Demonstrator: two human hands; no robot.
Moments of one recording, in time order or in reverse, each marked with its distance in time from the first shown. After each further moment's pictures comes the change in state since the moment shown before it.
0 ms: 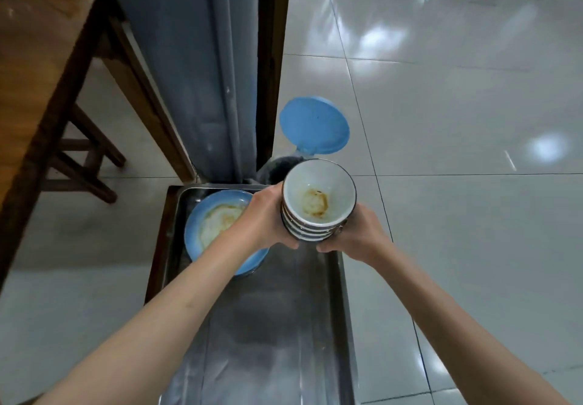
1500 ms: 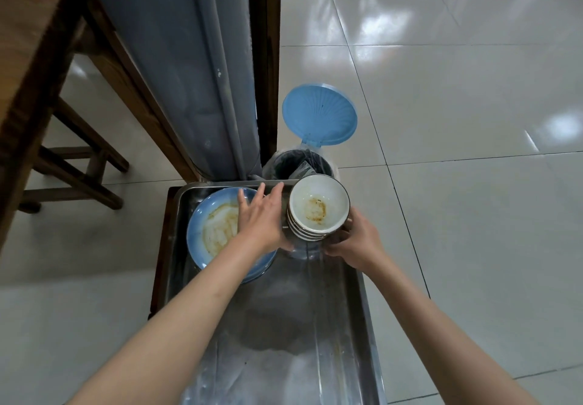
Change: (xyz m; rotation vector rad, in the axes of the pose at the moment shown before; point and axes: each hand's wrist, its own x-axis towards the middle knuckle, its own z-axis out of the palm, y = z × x) left_hand 0.030 -0.063 0.040 0.638 -0.064 -0.180; right_hand 0.018 0.051 0.054 0.146 0.026 0.145
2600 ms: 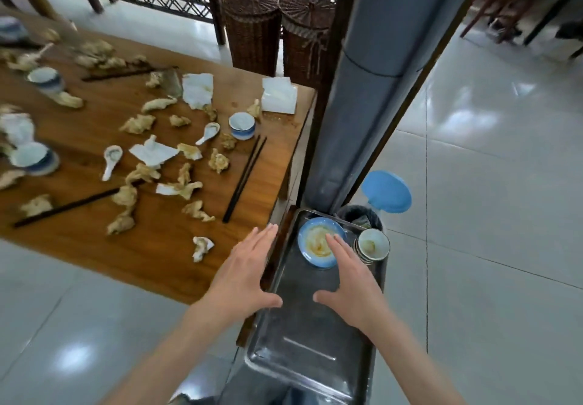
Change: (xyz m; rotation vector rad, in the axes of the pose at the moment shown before) left_hand -0.390 -0.021 -0.246 -0.349 0.215 -0.196; right_hand -0.304 -0.254 -0.049 -0.524 -0.331 -0.516
